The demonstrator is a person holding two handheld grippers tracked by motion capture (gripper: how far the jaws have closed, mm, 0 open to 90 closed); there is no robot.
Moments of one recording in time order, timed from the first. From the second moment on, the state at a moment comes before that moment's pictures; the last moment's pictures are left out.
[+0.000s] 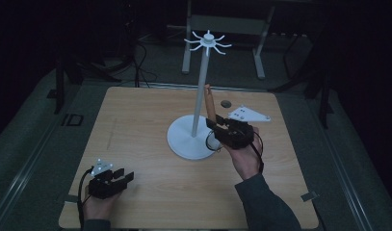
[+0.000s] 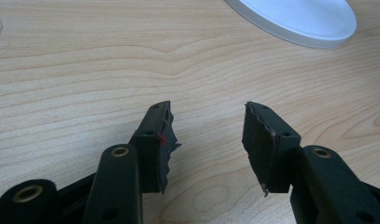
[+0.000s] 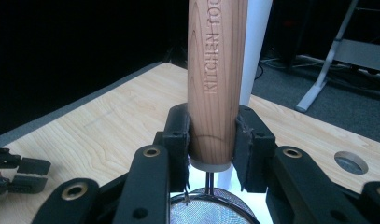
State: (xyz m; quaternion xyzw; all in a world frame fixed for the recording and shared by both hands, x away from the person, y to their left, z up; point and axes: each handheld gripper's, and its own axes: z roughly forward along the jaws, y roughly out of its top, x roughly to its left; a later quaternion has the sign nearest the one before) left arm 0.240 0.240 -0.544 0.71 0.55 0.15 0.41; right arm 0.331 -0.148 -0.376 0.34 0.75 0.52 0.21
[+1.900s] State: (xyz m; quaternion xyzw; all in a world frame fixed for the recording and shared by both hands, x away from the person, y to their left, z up) left arm 0.240 0.240 -0.545 0.71 0.56 0.15 0.41; right arm 0.349 -0.176 -0.324 0.38 0.68 0.60 0.20
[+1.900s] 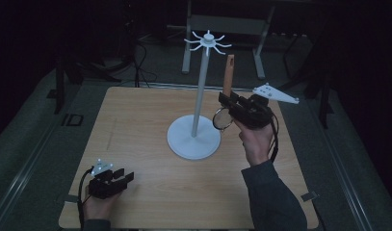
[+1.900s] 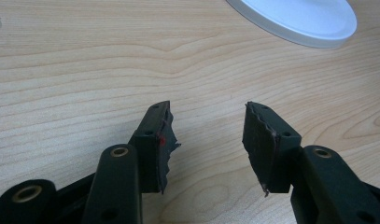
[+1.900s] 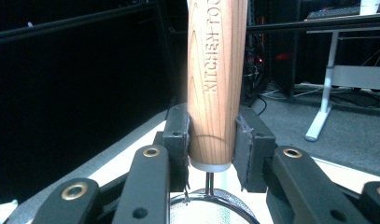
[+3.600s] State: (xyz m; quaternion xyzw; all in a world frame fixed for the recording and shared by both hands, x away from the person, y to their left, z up) left arm 0.240 0.241 -0.545 0.71 0.56 0.15 0.41; right arm 0.371 -0.164 -0.314 0.37 0.67 0.63 0.15
